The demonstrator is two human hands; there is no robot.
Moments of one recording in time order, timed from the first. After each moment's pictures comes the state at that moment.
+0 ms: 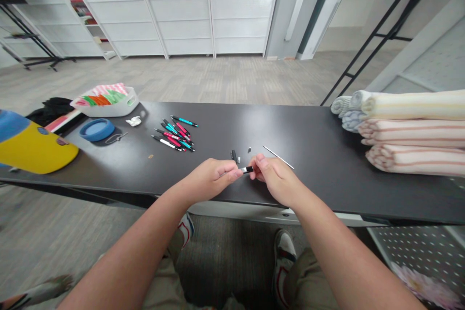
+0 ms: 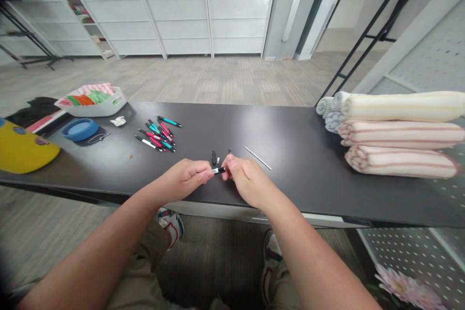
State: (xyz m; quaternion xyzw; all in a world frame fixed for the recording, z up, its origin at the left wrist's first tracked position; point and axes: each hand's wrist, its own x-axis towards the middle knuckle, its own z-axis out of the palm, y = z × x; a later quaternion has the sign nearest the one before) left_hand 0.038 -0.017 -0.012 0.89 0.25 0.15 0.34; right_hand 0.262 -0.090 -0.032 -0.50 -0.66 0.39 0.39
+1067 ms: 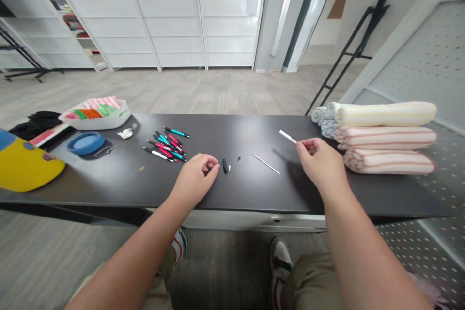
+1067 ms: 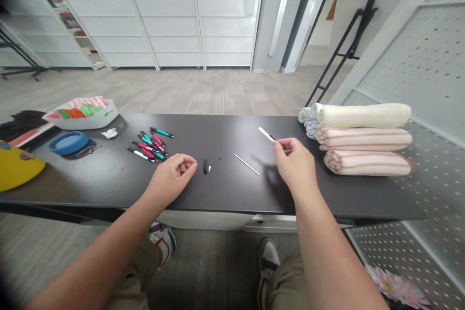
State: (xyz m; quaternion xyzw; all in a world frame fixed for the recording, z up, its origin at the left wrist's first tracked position) left_hand 0.040 -0.011 -0.028 0.80 0.46 0.30 0.23; right_hand 0.369 -0.090 -0.016 -0.77 -0.45 0.07 0.46
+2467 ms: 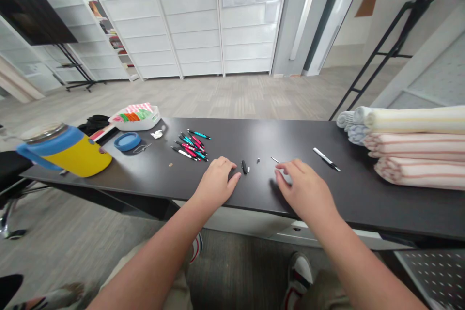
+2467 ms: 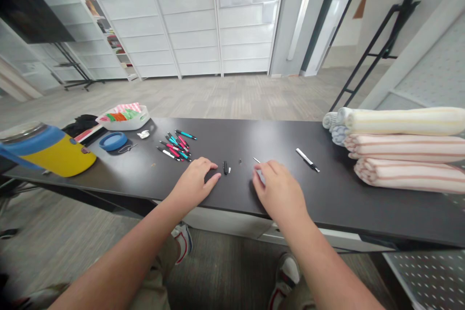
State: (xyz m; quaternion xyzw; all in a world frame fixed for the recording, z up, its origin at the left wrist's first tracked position) left_hand 0.034 -0.026 -0.036 0.87 0.41 0.24 0.11; right_hand 0.282 -0.114 -0.038 -0.66 -0.69 -0.12 0.27
